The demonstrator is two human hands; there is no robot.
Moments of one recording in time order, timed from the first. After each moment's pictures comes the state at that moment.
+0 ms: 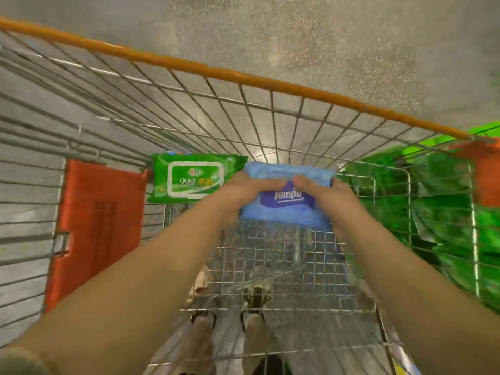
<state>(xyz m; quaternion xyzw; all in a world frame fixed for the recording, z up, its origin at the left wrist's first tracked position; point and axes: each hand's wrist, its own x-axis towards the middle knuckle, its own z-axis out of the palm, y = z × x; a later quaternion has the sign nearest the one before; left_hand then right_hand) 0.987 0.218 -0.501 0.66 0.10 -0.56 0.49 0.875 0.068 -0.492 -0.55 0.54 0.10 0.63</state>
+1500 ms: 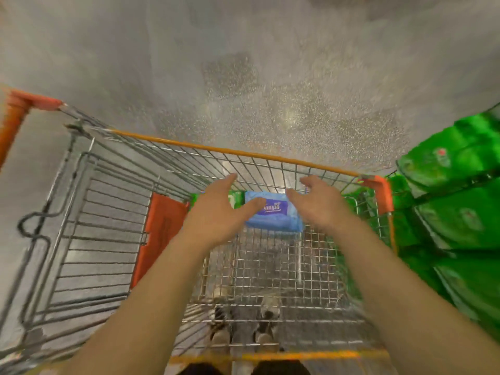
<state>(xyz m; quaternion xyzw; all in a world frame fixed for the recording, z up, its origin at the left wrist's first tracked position) 0.935 0.265 -0.236 0.90 -0.14 -0.31 0.27 0.857 0.070 -0.263 -0.82 0.35 0.18 0.41</state>
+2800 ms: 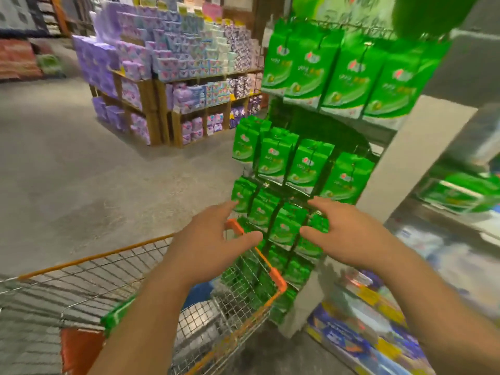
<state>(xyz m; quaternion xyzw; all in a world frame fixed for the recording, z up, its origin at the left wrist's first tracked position) 0.778 0.324 0.009 0.73 -0.57 -0.25 0.29 0.553 0.209 0.046 -0.87 0.49 0.00 0.09</state>
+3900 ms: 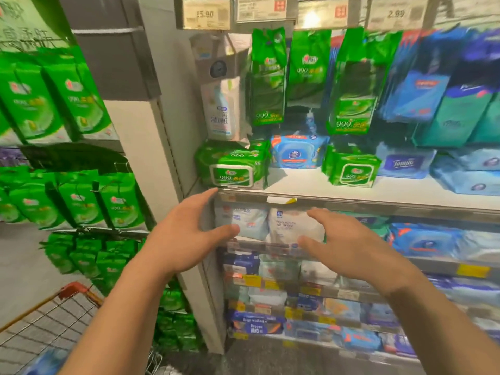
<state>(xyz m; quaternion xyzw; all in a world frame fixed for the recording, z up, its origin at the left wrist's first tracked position) 0.404 0.158 0.047 0.59 -0.75 -0.19 0.22 0.124 0.187 0.036 -0.70 0.69 -0.09 0.16</state>
